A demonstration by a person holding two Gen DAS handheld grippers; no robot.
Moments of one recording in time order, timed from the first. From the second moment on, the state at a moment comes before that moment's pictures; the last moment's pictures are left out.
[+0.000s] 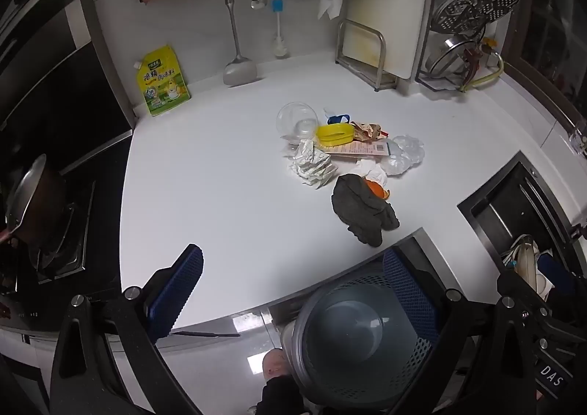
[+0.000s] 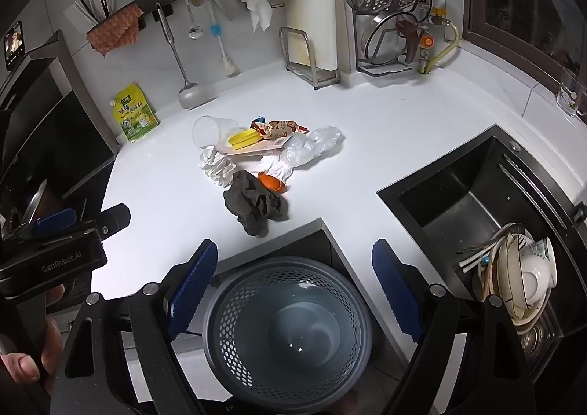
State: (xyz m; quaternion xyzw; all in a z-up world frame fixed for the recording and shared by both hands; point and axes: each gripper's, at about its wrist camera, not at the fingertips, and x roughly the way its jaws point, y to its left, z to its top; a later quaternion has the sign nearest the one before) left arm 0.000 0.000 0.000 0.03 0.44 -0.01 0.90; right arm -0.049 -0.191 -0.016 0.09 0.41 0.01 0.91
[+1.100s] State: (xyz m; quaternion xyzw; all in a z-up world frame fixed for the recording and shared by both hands) left arm -0.002 0.009 0.002 0.04 0.44 0.00 0.90; right arm -0.047 -0.189 -0.009 0.07 0.42 0.00 0.91
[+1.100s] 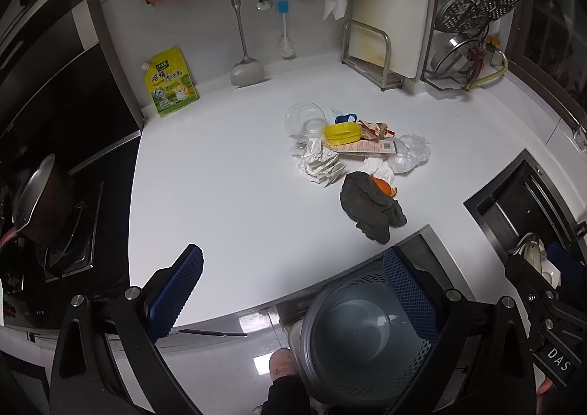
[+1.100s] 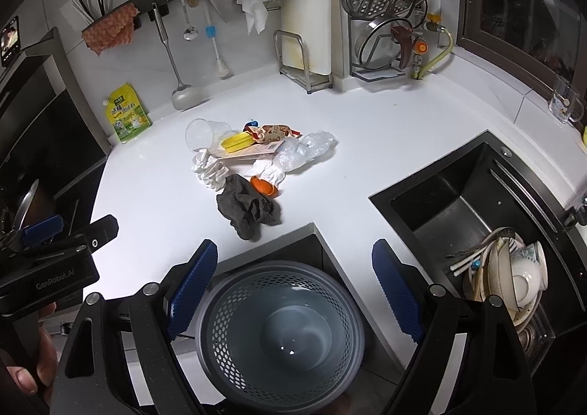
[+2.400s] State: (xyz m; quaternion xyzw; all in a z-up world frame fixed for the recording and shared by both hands) left arm -0.002 0.002 -0.007 0.05 0.45 0.01 0.89; right arm -0.038 -0.206 -0.019 0.09 0.43 -0.06 0.90
